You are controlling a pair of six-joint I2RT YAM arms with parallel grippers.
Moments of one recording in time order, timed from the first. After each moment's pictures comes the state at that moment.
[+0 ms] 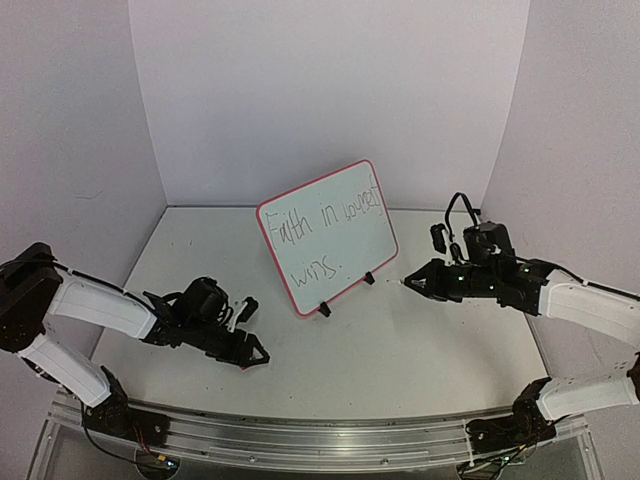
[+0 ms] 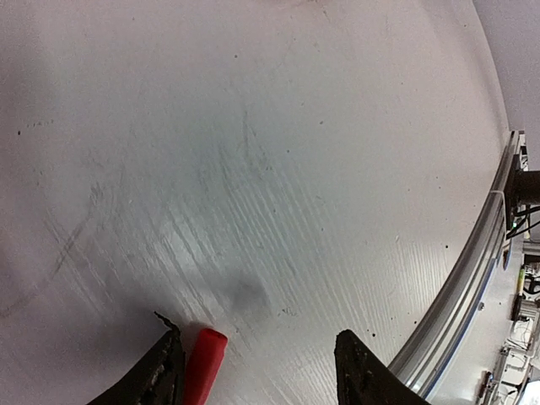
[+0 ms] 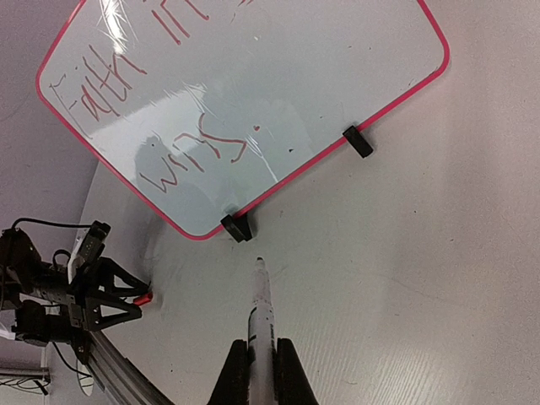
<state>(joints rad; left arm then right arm) -0.81 1.46 0.51 0.04 0.37 -0.54 0.59 1.15 0.75 -0.22 -0.21 0.60</state>
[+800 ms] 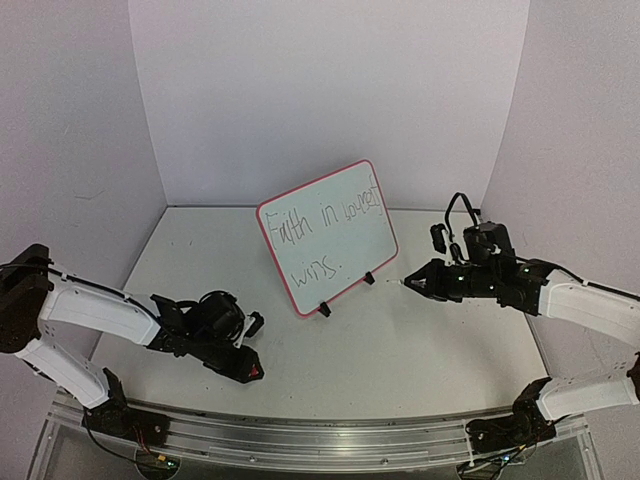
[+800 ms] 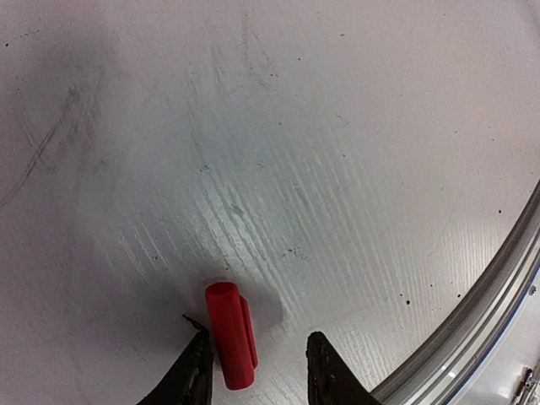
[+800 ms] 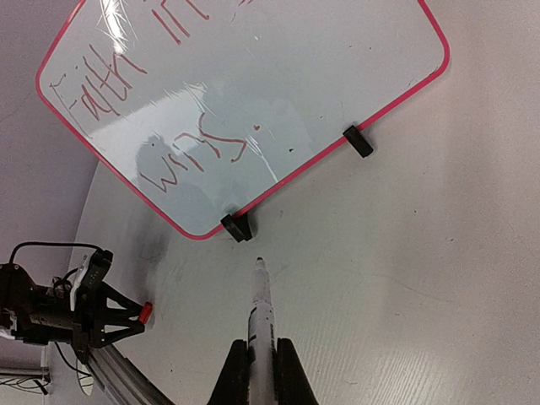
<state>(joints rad) -1.00 1.45 0.59 -0.22 0.15 -0.62 0.59 1.15 0.75 -0.22 -0.21 0.59</state>
